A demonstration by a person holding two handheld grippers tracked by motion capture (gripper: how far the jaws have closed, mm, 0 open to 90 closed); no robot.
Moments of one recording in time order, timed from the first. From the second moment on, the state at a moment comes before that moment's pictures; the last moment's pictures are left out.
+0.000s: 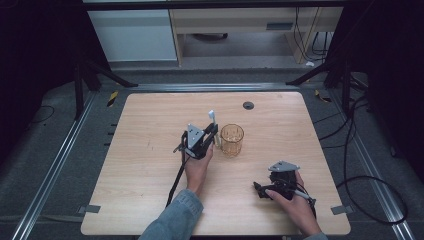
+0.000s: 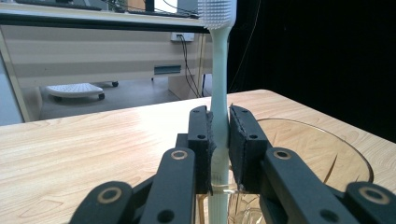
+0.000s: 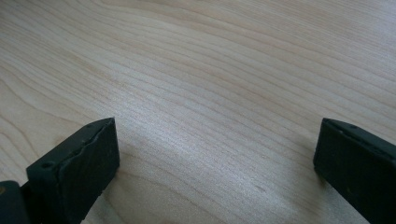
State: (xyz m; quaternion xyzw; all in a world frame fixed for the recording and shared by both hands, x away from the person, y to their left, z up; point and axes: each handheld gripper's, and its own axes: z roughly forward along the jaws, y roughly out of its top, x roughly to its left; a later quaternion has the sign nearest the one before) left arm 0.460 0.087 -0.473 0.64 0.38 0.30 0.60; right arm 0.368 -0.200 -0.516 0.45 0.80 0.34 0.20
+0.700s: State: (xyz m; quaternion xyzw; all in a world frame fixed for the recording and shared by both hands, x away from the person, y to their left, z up) left arm 0.460 0.089 -0.475 0.65 0.38 0.30 0.59; right arm 0.368 -0.200 -0.516 0.45 0.80 0.34 0.20
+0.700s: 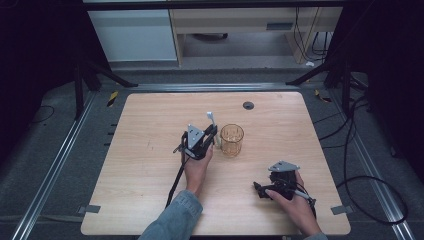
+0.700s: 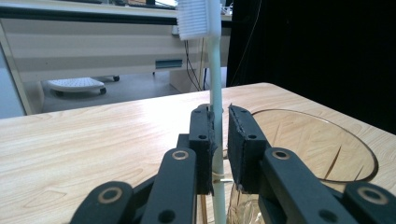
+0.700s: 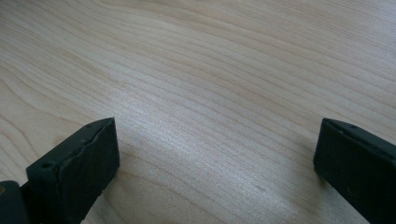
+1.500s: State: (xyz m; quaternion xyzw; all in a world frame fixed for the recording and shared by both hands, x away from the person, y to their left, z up) left arm 0.454 0.095 -0.460 0.66 0.37 0.30 0.58; right arm 0.368 -0.200 -0.516 0.45 0.80 0.34 0.20
